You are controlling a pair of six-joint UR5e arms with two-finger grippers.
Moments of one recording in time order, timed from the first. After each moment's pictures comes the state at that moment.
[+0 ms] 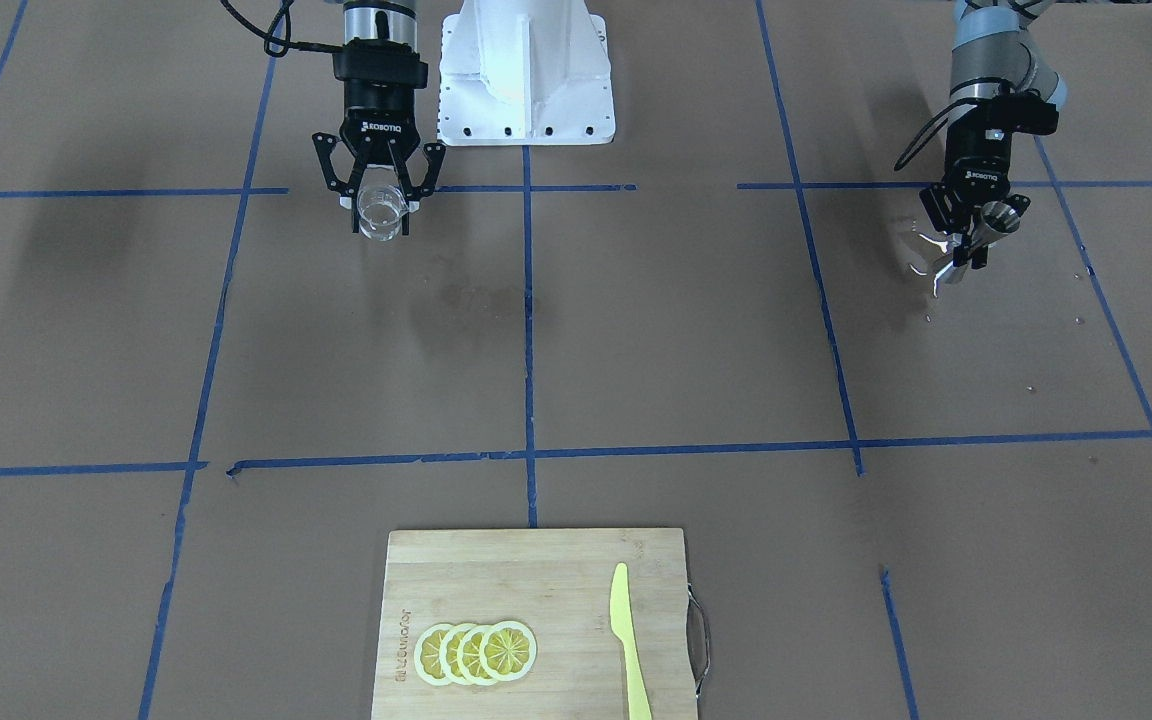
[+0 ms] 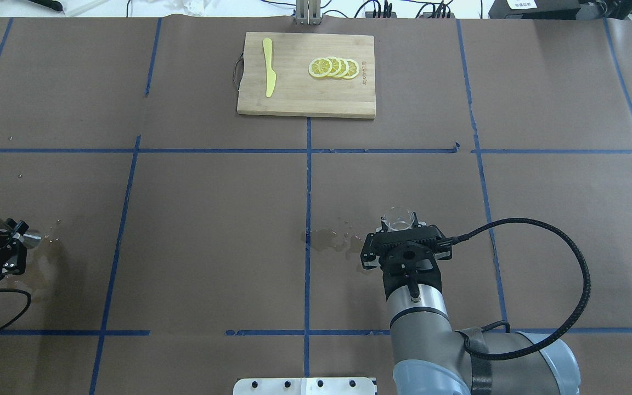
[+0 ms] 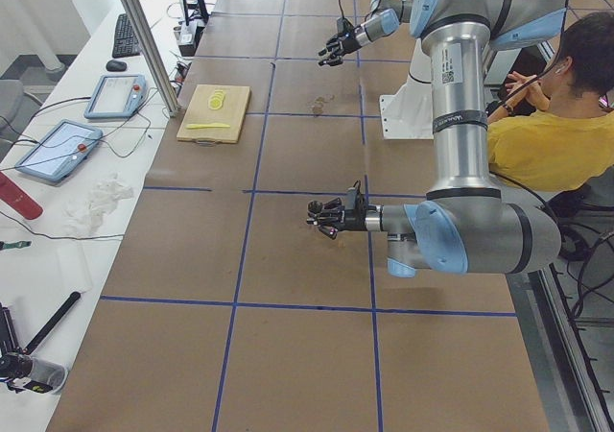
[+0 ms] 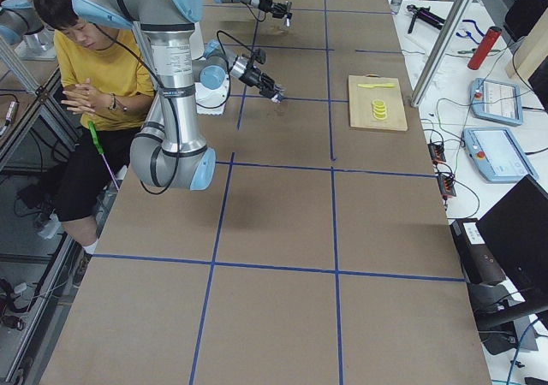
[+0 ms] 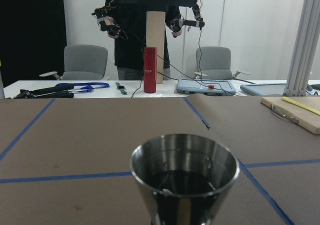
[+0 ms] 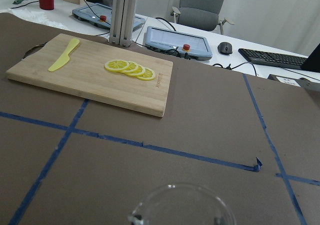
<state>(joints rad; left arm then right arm) -0.07 -1.28 -1.48 -3.29 -0.42 -1.00 0.07 -1.26 2.08 -1.69 0.65 1.37</state>
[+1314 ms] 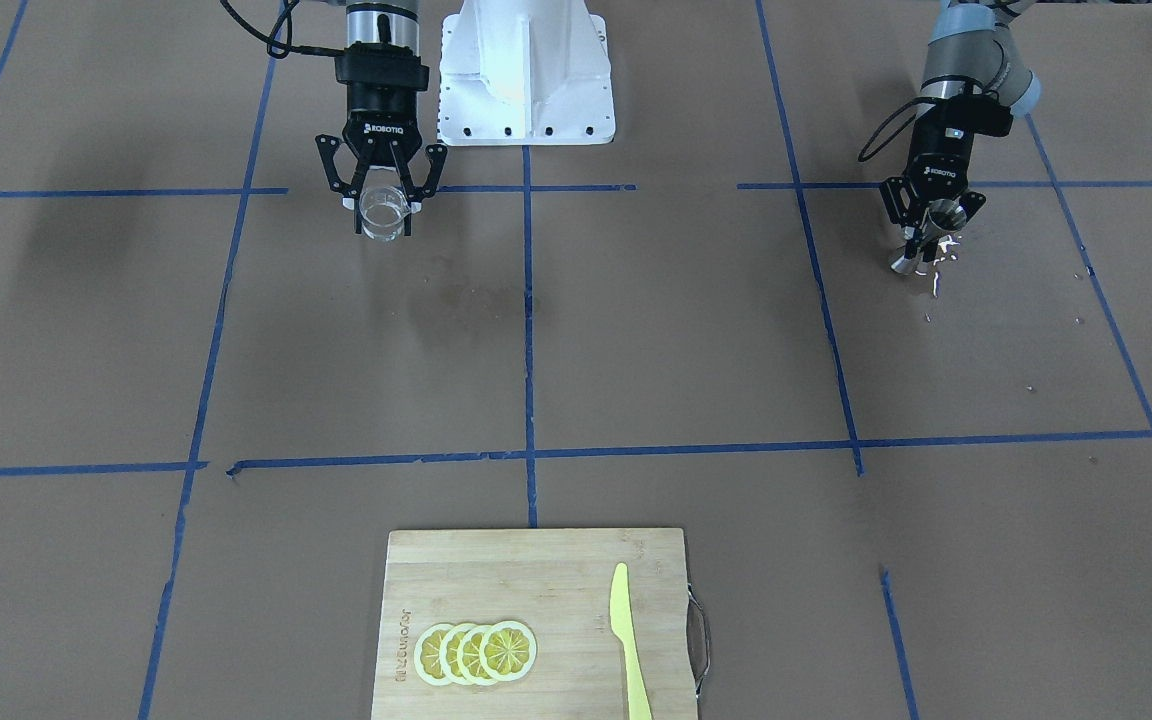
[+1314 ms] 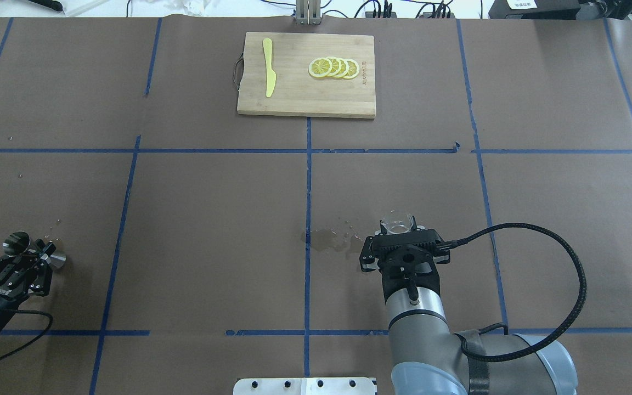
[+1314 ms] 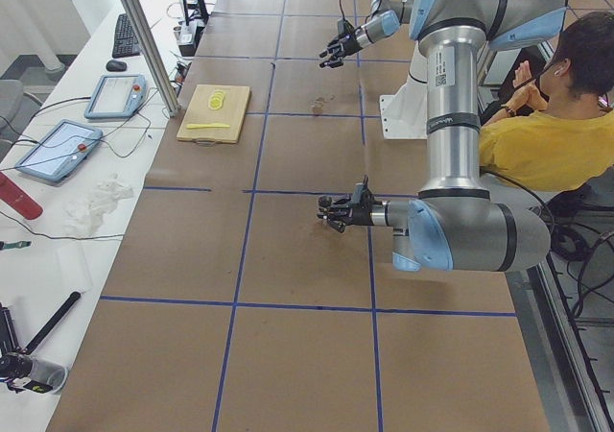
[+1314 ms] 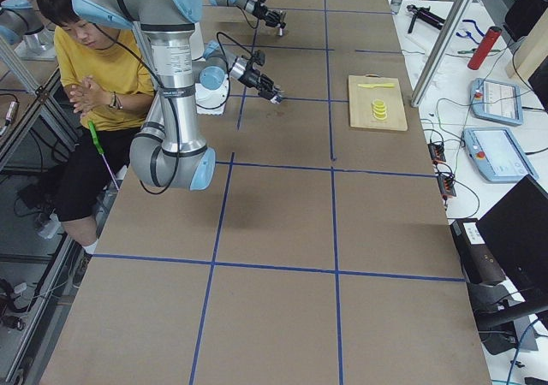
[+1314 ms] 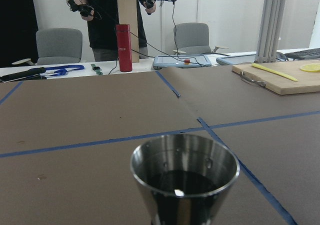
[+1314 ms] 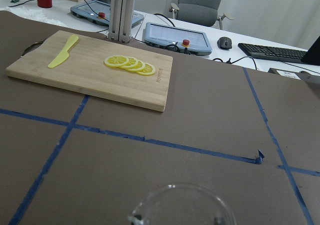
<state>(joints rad) 0.02 -1.31 -1.48 -3.27 -0.44 -0.98 0.06 -1.25 2.07 -1.69 0.66 1.40</state>
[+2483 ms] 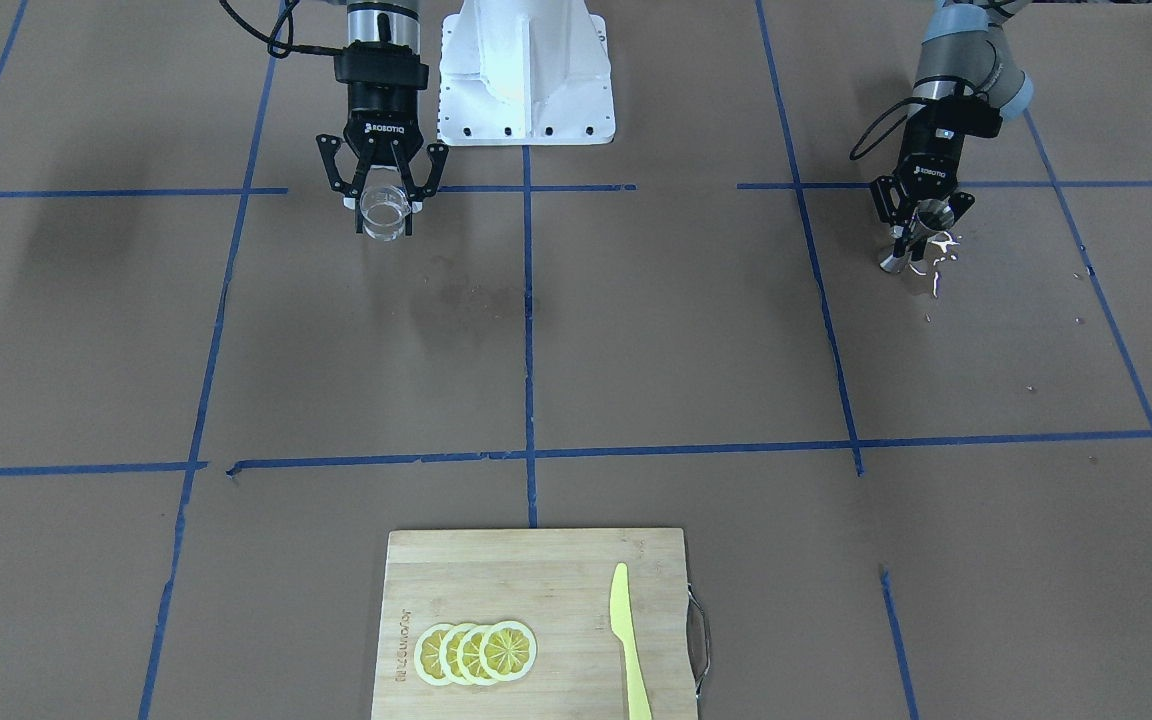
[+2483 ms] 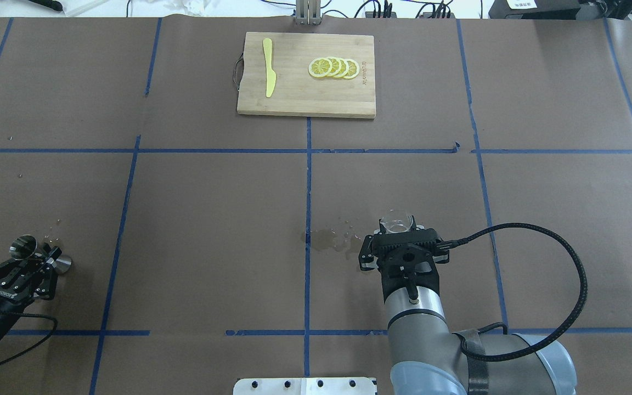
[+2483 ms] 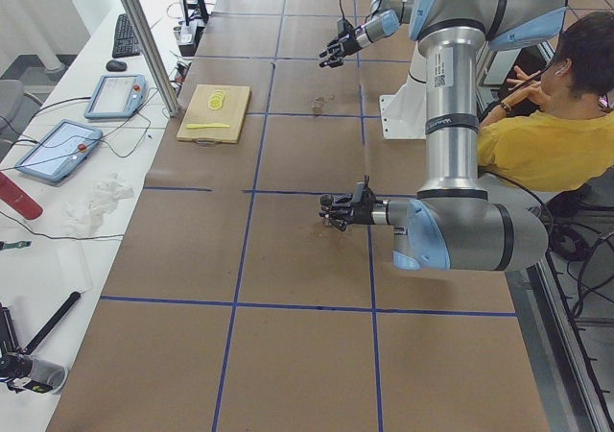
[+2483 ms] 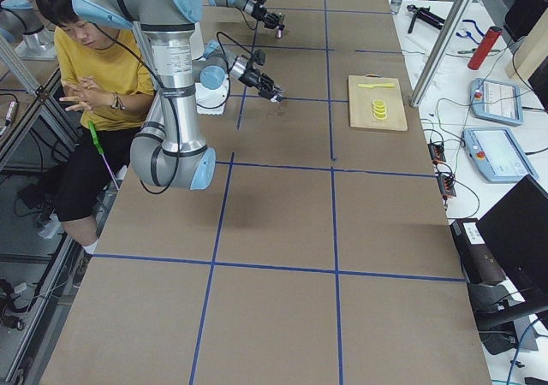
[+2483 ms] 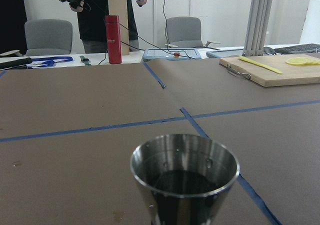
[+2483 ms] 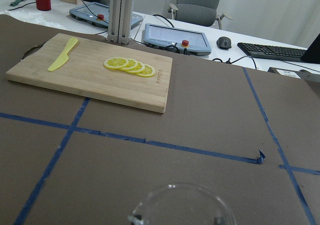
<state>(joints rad) 0.03 -1.31 -1.48 -3.27 -0.45 -0.97 0.07 -1.25 2.07 -1.69 0.66 1.41</state>
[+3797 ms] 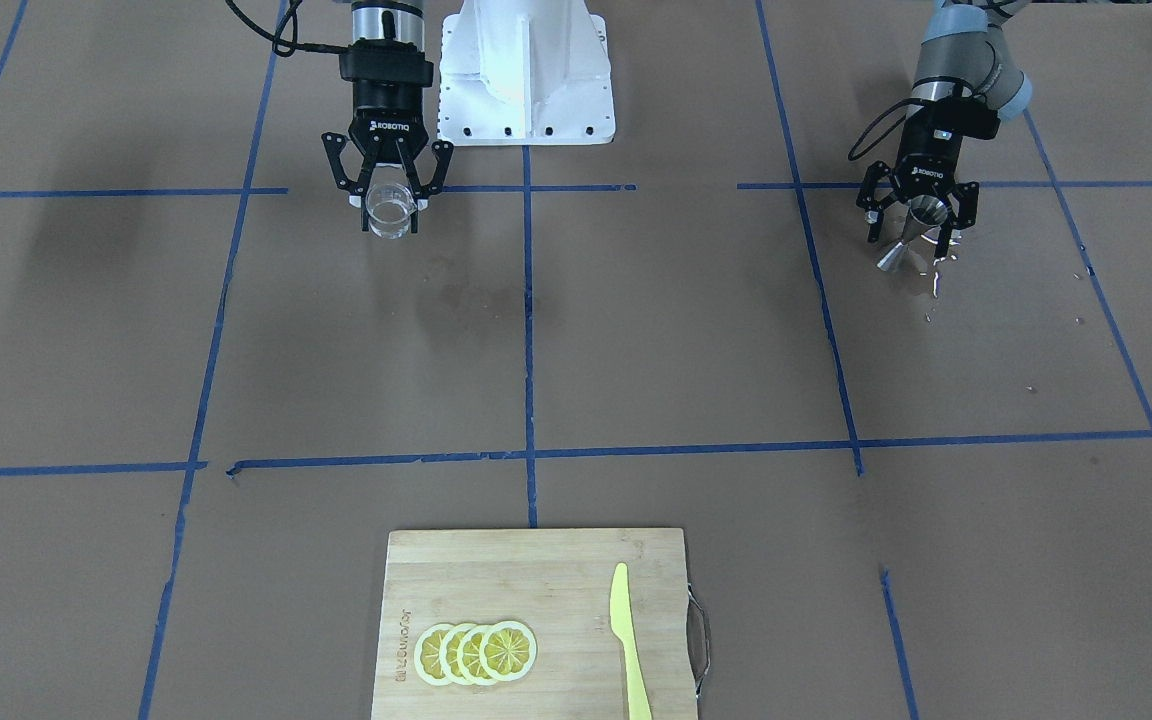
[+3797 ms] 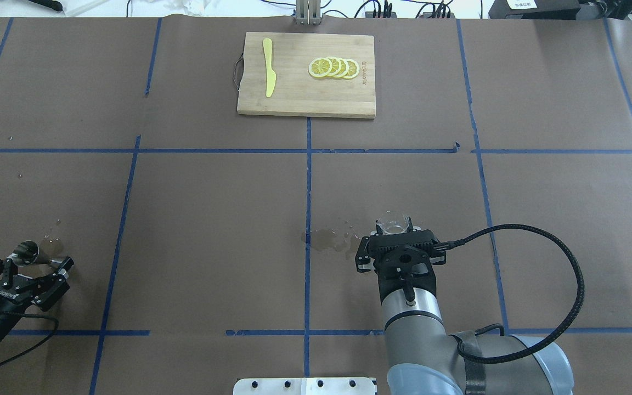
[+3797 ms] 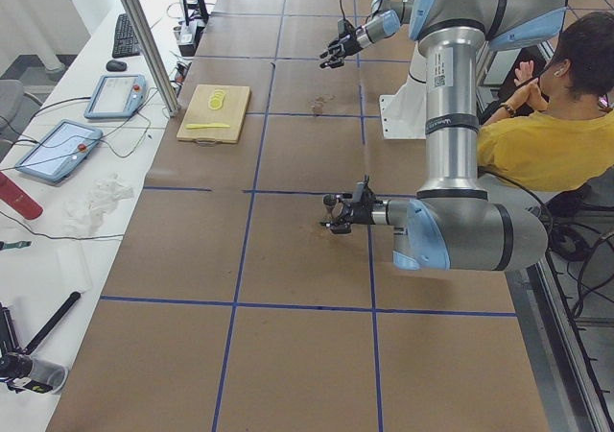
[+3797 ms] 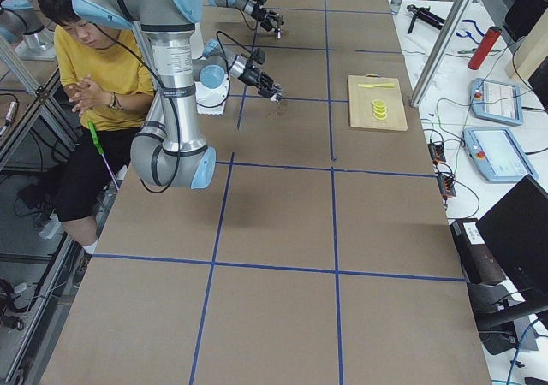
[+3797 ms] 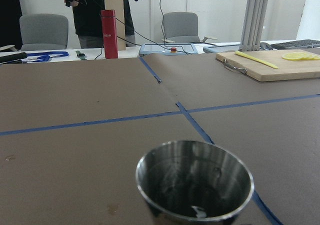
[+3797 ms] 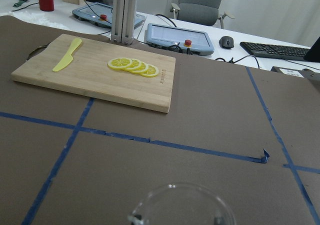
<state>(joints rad) 0.03 -1.32 -1.48 -3.27 -0.46 -0.97 0.06 -1.24 2.07 -1.69 0.66 1.41</state>
